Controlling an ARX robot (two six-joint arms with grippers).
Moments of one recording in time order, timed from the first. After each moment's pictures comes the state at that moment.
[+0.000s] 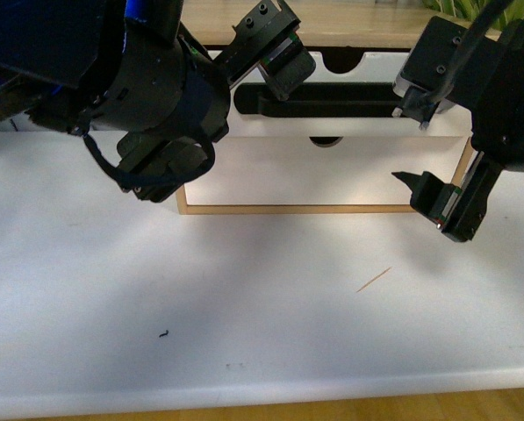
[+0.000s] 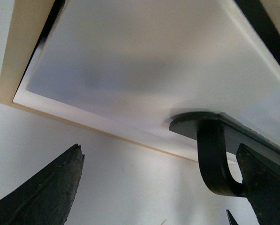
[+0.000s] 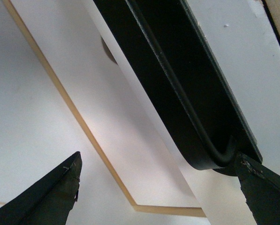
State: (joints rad) left arm -0.47 1.82 1.09 0.29 -0.15 -0.87; right arm 0.19 1.76 0.85 0.56 -0.20 -0.97
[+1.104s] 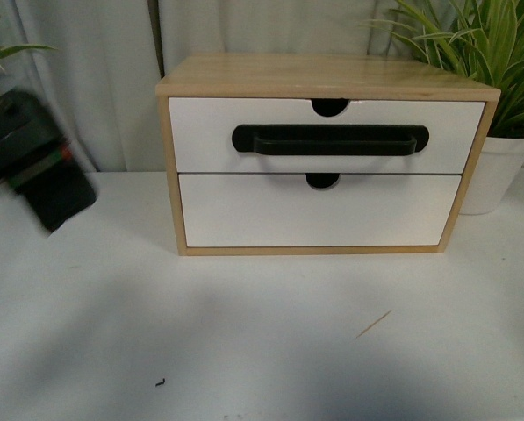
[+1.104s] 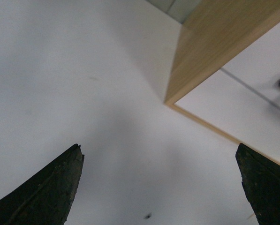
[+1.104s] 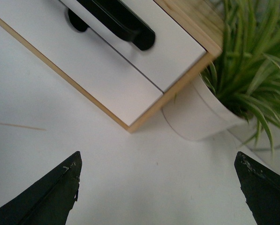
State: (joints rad) left arm -0.42 1.21 0.50 0.24 -0.43 -0.72; right arm -0.07 1.13 0.39 0.49 -0.38 -0.72
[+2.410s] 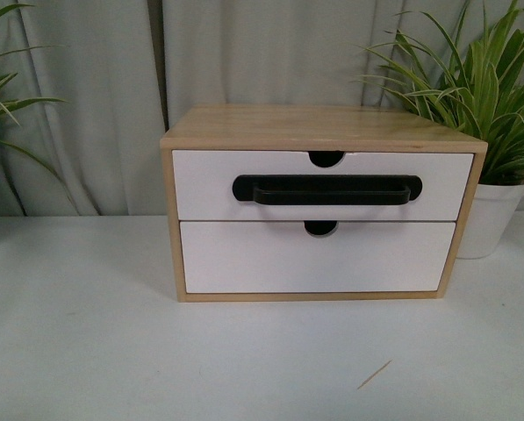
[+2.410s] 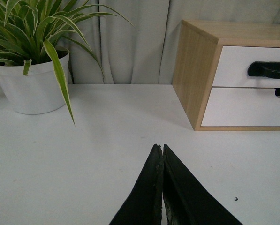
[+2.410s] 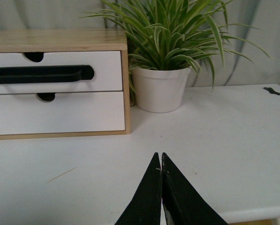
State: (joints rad) left arm 0.00 0.00 0.01 0.00 0.00 -0.01; right arm -0.01 0.00 0.01 0.00 0.00 -0.01
